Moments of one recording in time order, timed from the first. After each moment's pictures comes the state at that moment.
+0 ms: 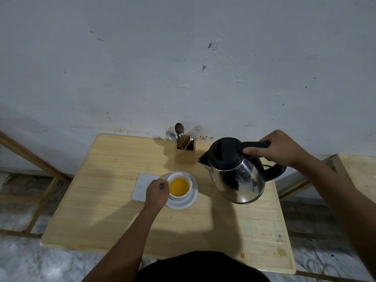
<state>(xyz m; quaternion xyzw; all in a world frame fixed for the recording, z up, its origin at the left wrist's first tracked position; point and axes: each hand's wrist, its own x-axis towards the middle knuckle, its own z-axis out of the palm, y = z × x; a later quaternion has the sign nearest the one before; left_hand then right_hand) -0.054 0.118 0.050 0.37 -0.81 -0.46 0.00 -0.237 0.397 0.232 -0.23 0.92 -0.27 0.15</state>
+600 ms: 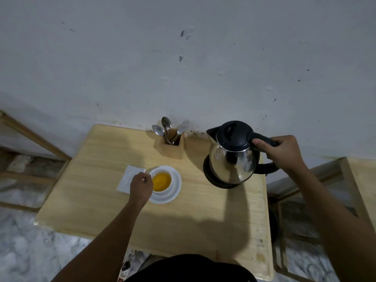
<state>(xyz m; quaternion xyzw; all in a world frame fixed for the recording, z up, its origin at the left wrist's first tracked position) -0.068 0.139 0.034 0.45 -0.81 -0.37 0.07 -0.296 0.472 0.158 -0.17 0.87 -0.46 0.04</state>
